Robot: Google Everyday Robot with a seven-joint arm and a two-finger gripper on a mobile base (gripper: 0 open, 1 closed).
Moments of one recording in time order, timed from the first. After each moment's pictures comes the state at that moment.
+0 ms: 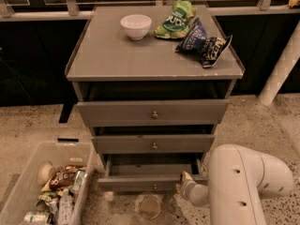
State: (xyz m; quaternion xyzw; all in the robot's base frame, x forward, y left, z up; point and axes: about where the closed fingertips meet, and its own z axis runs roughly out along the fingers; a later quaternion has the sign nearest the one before) arm 0.581 -0.185 0.157 -0.49 0.81 -0.04 0.32
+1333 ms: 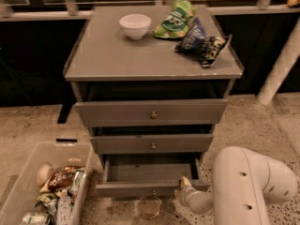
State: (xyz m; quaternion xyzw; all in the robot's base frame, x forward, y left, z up) arm 0.549 -0.176 0.152 -0.50 0.80 -0.03 0.32
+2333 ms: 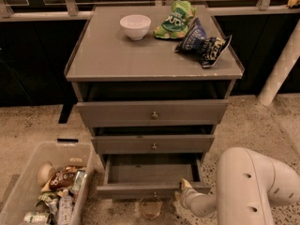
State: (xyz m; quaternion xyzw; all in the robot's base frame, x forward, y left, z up) arm 0.538 -0.172 0.156 -0.51 0.80 -0.02 0.32
